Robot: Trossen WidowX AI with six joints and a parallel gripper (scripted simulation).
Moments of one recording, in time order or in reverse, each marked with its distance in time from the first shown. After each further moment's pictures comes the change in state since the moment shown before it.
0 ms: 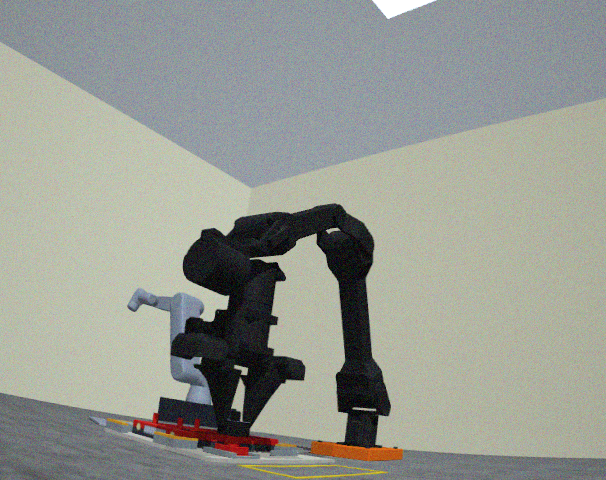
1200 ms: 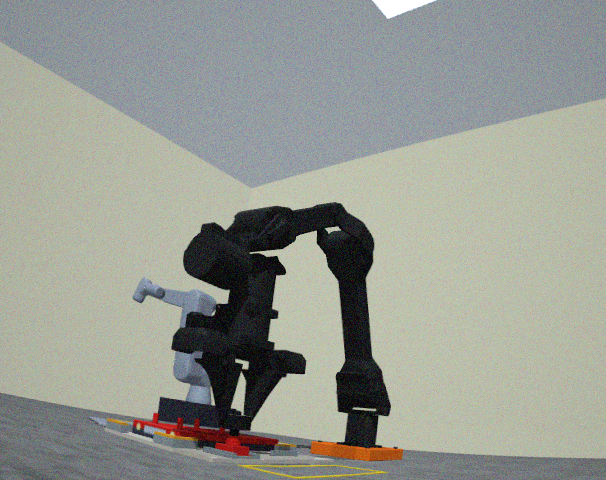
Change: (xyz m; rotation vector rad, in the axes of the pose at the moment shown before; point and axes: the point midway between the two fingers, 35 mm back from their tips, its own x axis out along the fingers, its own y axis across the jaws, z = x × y) arm -0.009 -0.001 0.000 0.001 -0.001 -0.009
